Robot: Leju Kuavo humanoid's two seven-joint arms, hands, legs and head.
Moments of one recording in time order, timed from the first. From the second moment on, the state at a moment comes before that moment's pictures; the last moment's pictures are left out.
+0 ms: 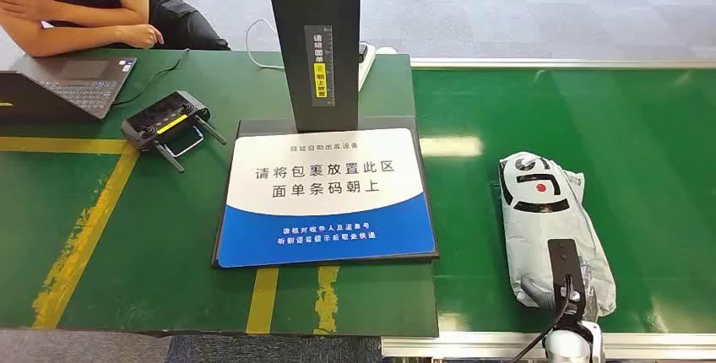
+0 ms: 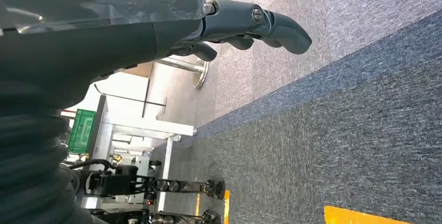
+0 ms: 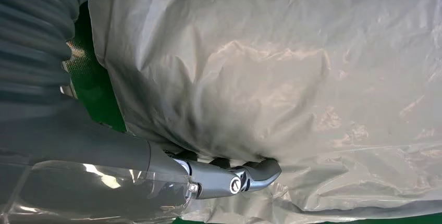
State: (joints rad) left arm -0.08 -0.22 0.96 -0.20 -1.33 0.26 0.16; right arm -0.15 0.08 -0.60 -0.99 0.78 -0.24 -0.05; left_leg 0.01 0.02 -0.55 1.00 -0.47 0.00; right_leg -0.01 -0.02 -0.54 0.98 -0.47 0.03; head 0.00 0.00
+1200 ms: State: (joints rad) left arm -0.08 -0.23 0.96 -0.20 -1.32 0.26 0.12; right arm -0.14 0.12 -0.55 -1.07 0.46 -0.14 -0.39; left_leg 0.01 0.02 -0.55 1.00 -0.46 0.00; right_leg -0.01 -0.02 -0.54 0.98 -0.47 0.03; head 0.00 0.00
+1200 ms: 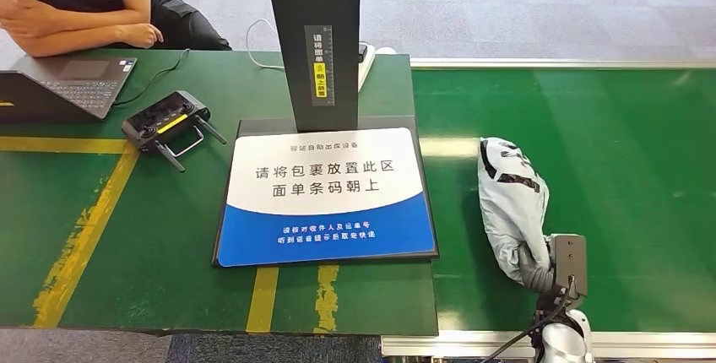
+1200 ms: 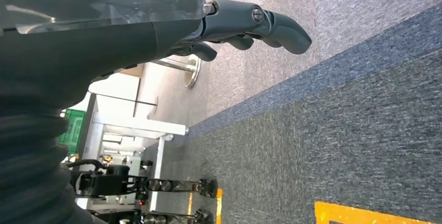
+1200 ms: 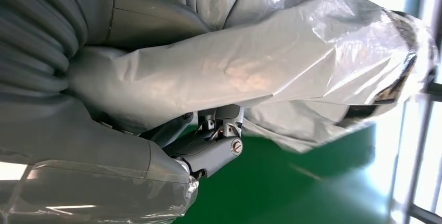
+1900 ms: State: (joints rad) left arm -0.08 -0.23 0.96 -0.20 -1.35 0.26 0.13; right arm -0.05 0.26 -0.53 -1.65 0.14 -0.45 -0.69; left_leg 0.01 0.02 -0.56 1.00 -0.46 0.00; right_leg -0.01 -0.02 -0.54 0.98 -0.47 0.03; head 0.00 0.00
